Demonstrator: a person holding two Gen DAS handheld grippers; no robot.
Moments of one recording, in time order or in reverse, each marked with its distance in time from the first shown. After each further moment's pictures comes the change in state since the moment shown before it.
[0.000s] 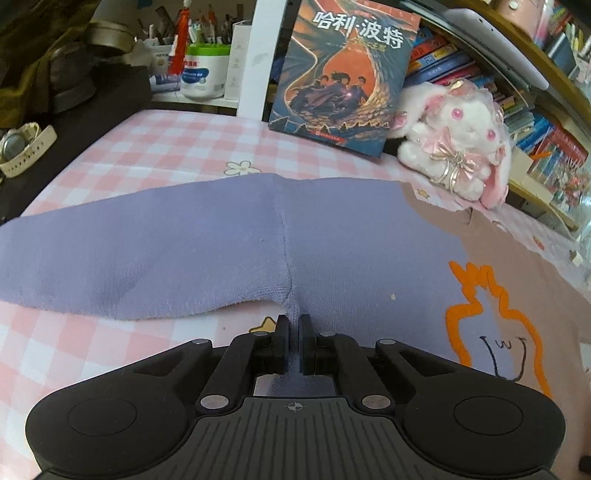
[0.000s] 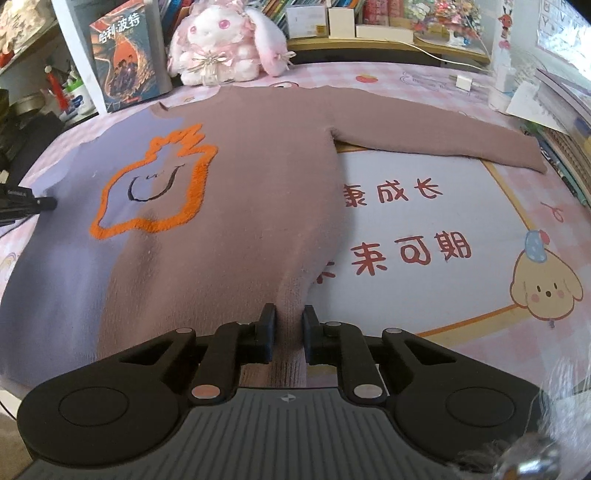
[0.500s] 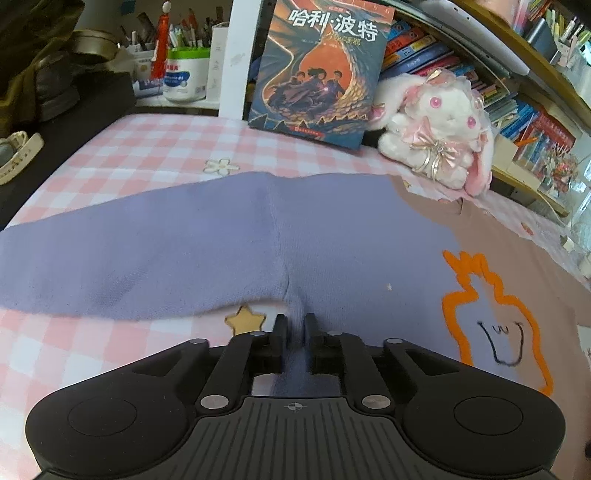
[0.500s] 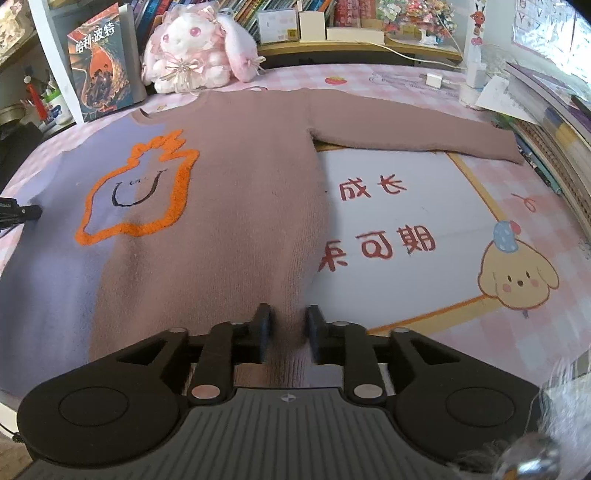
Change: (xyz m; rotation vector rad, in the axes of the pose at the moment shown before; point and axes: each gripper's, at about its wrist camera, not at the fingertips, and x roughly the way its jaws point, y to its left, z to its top) left arm -0.007 -0.013 -0.012 0.043 0.004 -0.017; right arm -0.009 -0.016 -0.007 0.054 -0.009 -0.048
